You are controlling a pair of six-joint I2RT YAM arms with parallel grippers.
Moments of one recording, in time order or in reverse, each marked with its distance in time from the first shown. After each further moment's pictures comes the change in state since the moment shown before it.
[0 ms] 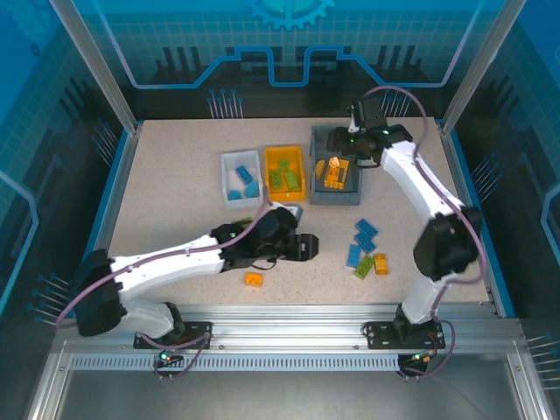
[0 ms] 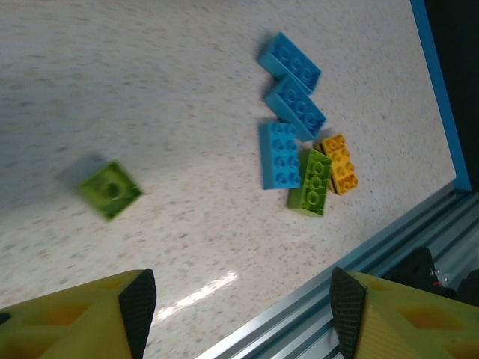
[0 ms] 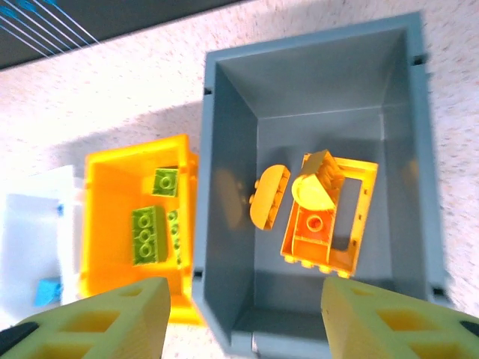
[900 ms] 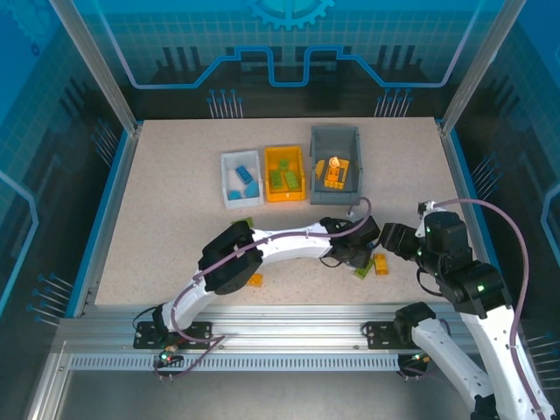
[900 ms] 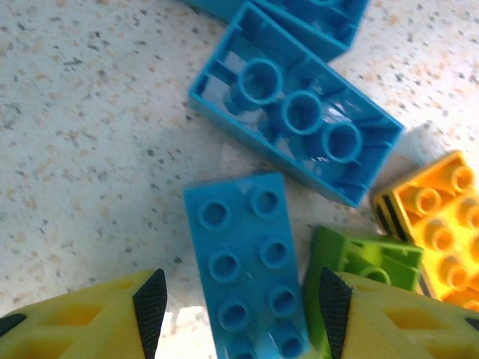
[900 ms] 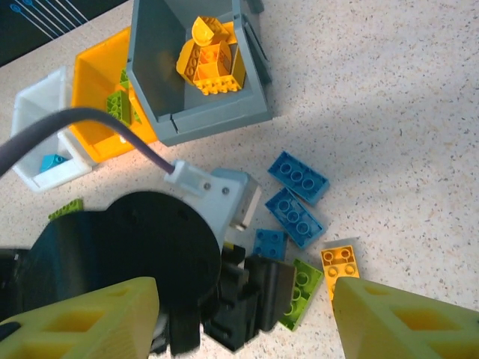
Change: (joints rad) left arm -0.076 0.847 0.754 -0.248 -0.061 0.109; right arm 0.009 -1.146 -0.707 -0.347 0.085 0.121
